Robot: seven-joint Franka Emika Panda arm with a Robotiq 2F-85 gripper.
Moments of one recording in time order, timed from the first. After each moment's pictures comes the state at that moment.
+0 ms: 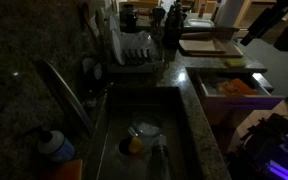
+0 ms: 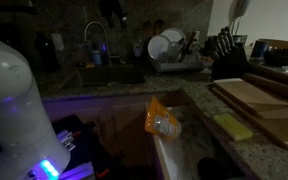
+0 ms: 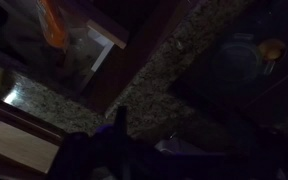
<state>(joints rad) 0.08 -0.70 0.16 -2.47 0.03 2.04 0.17</state>
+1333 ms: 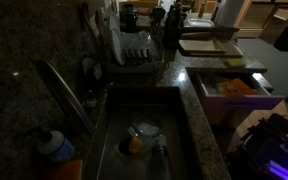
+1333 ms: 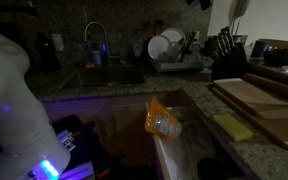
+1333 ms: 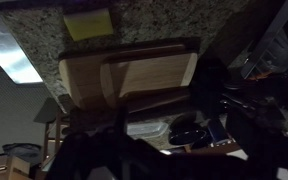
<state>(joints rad) -0.27 -0.65 -0.20 -2.46 -0.05 2.48 0.21</state>
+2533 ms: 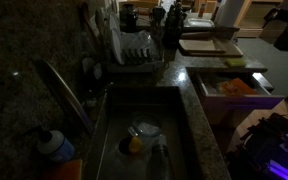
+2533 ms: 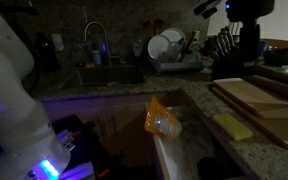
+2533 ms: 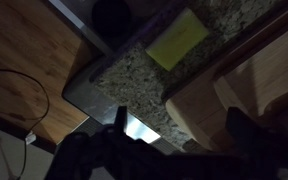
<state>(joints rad) -0.44 -0.10 -0.27 -2.16 -0.10 2.37 0.70</state>
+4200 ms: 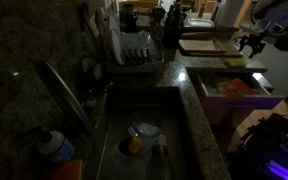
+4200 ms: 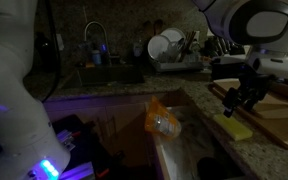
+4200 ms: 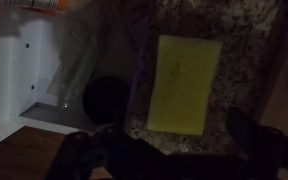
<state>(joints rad) -0.38 0.46 -0.34 -1.79 0.27 2.18 1.11</state>
